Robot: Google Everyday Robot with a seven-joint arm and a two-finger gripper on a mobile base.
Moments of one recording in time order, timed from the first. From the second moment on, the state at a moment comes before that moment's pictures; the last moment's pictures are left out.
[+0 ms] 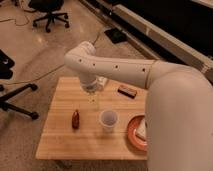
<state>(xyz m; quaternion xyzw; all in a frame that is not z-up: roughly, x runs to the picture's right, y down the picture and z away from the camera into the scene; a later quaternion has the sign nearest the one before) -0.066 0.043 0.727 -0.35 0.06 -0.06 0.93</state>
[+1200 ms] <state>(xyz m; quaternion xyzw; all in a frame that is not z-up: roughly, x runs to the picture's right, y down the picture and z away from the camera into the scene) -0.095 0.050 0.737 -0.33 0.10 -0.03 0.94</state>
